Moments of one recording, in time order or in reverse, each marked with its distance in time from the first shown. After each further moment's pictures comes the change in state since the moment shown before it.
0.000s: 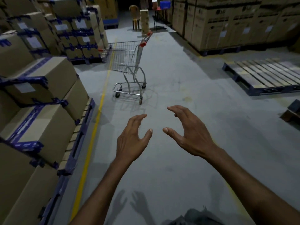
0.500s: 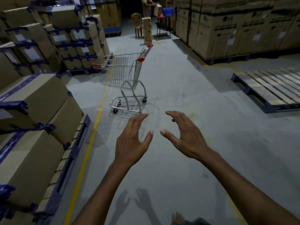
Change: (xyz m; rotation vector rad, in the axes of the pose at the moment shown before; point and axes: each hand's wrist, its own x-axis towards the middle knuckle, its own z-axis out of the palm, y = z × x) left_hand 0.295 -0.044 0.113 0.021 0.051 0.099; right_hand 0.257 0.203 0.071 0.094 -0.011 0.037
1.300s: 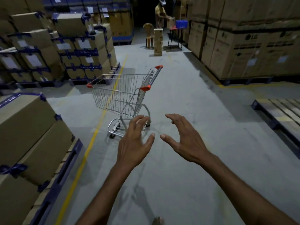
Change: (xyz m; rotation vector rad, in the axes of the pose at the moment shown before) left_hand 0.402 -0.158 0.146 0.072 0.047 -0.045; right_hand 0.409 0.216 0.076 0.017 -0.031 -0.091
